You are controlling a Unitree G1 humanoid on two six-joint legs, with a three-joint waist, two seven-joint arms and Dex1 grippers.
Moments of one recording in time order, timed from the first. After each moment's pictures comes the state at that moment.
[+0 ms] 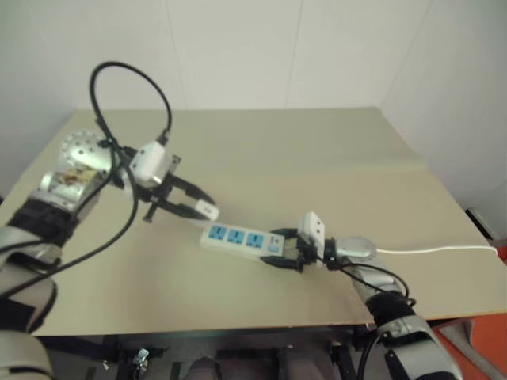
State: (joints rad) left arm -1.05 0.97 -0.58 0.48 -0.83 -0.18 -1.61; right arm -0.54 -0.35 0.17 0.45 0.21 -0.06 1.18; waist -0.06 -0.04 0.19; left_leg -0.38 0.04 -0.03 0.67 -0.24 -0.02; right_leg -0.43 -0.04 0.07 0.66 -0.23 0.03
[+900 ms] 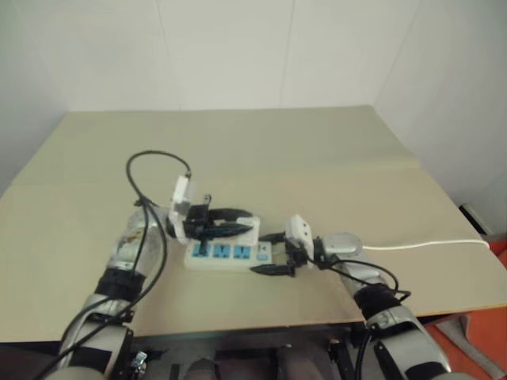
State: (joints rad) left arm -0.63 0.49 -0.12 0.33 -0.64 0.07 -1.48; right arm -0.60 -0.30 0.21 0.53 0.20 -0.10 1.30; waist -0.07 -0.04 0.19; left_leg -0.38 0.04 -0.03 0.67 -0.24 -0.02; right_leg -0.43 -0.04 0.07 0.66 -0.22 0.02
